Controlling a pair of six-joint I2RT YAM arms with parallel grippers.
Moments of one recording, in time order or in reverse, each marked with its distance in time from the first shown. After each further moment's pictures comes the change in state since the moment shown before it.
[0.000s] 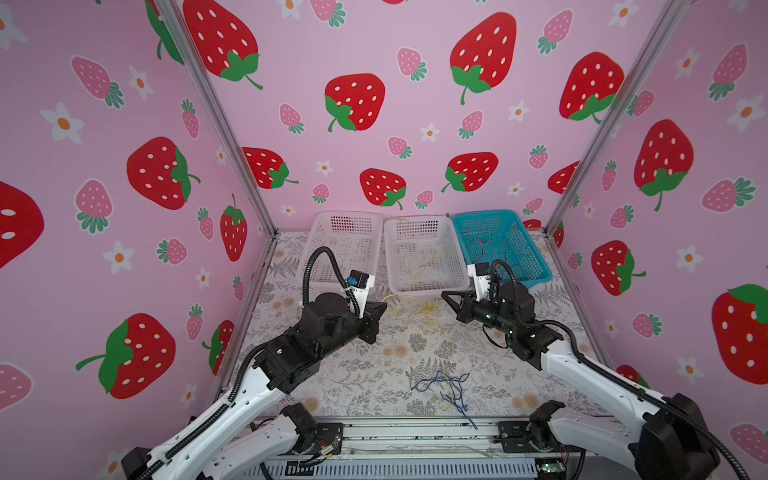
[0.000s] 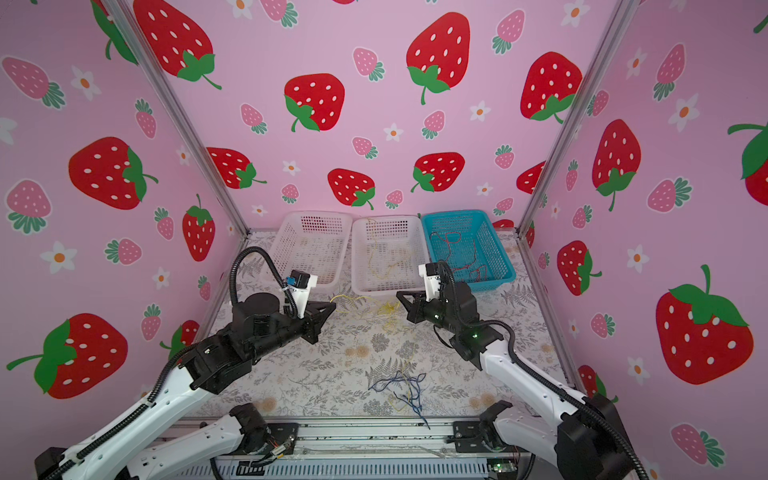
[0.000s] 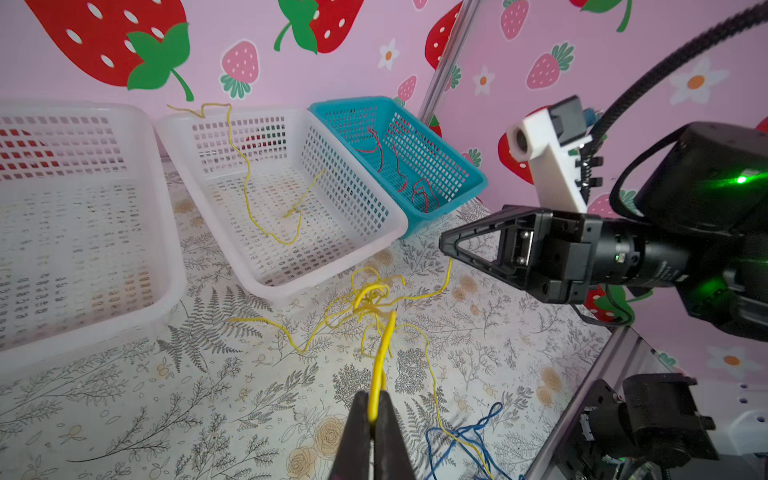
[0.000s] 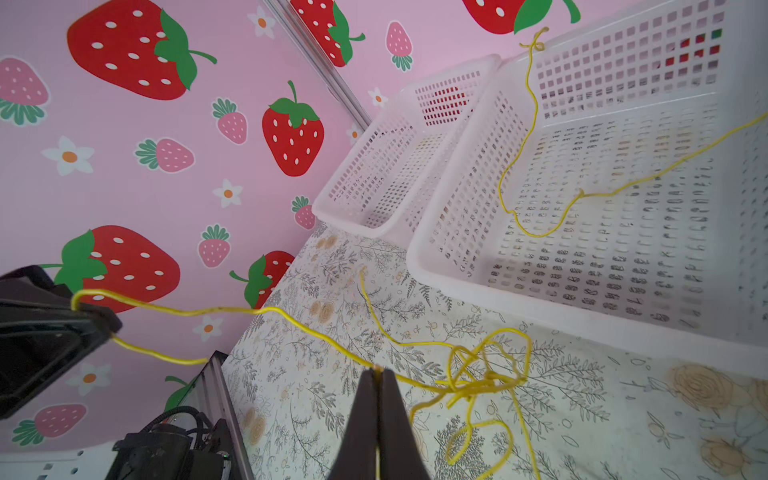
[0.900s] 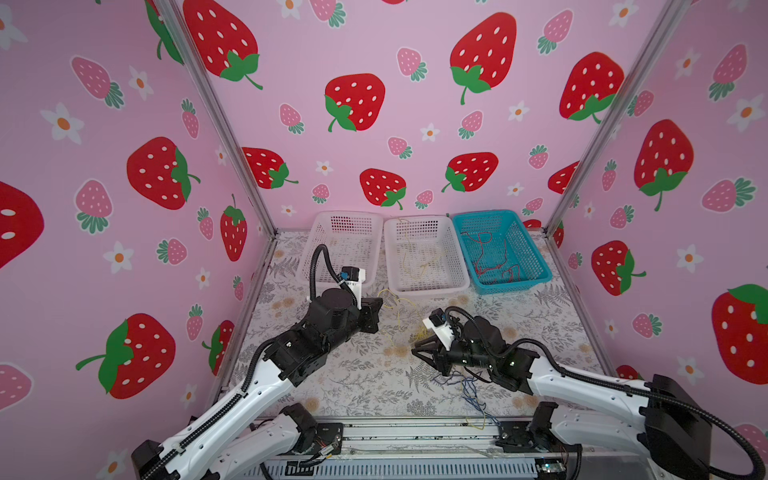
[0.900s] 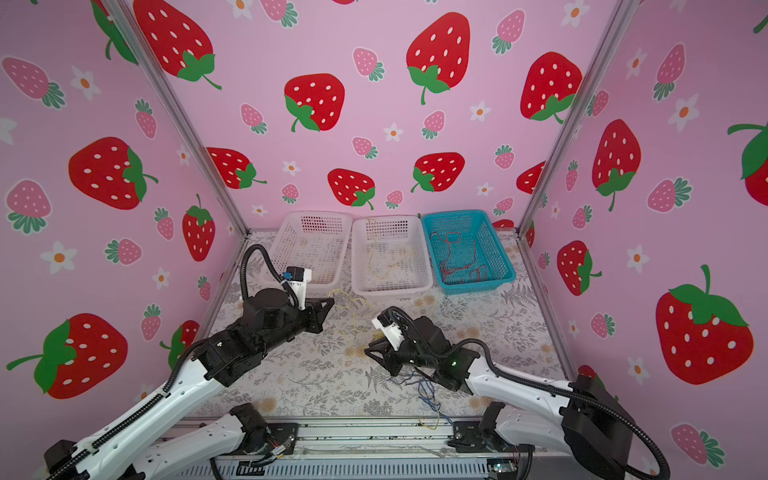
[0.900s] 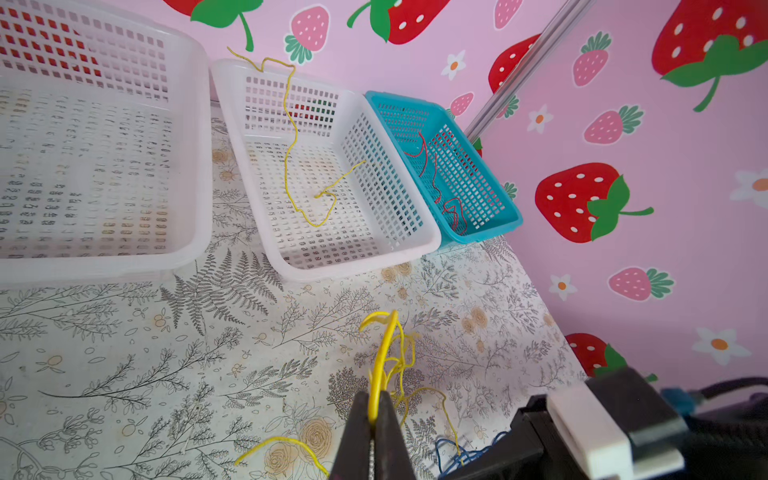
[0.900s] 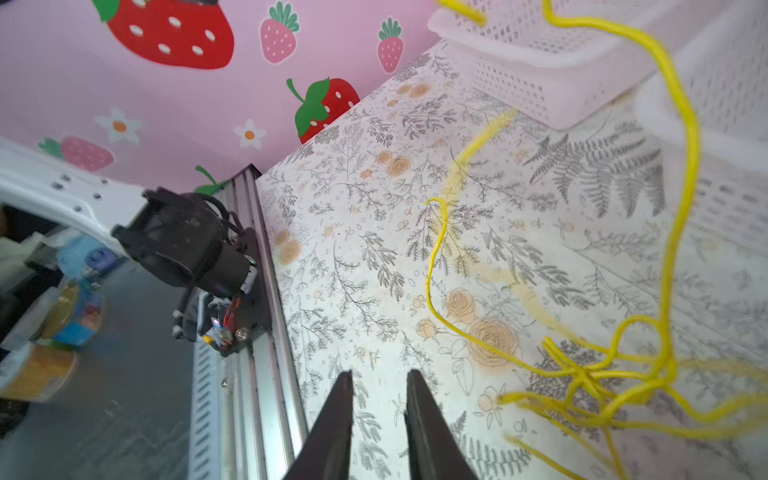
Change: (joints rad) left arm 0.074 0.033 -0.027 0.028 -0.062 -0.237; right arm 0.400 0.006 -0.133 -0.053 0.064 -0.286
